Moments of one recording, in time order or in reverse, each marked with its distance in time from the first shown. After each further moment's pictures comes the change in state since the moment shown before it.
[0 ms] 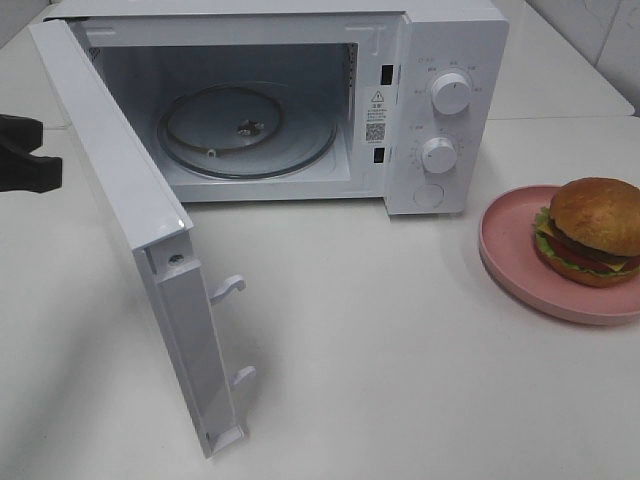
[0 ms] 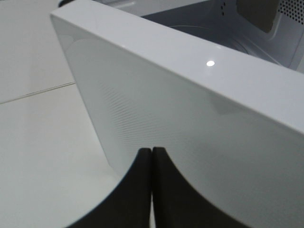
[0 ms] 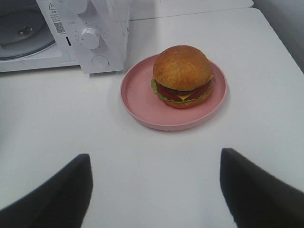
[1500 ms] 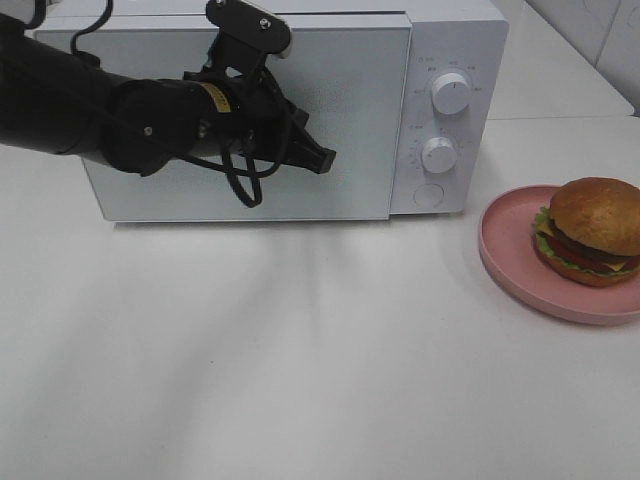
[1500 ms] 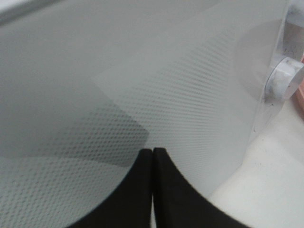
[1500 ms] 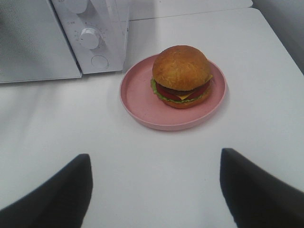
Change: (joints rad) left arm -0.295 0.726 -0.647 0.077 -0.071 0.000; right arm 0.000 0.000 0.000 -0.002 0.000 0.000
